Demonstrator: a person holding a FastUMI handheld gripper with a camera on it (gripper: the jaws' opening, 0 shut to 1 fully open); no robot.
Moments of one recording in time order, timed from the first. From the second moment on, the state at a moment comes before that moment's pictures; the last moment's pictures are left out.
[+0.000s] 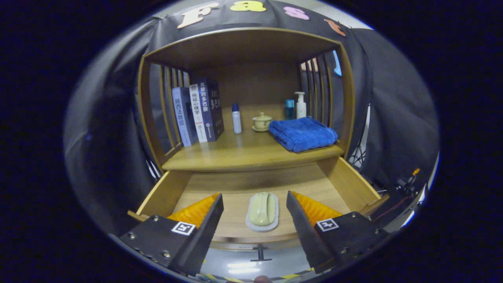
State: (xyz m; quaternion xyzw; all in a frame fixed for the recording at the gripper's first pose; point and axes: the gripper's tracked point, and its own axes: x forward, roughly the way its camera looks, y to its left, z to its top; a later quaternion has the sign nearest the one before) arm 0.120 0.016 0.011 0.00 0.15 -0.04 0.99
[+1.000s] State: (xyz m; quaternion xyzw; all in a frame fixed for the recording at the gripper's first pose) arm 0.186 -0.003 -0.112 0.08 0.40 -0.09 0.91
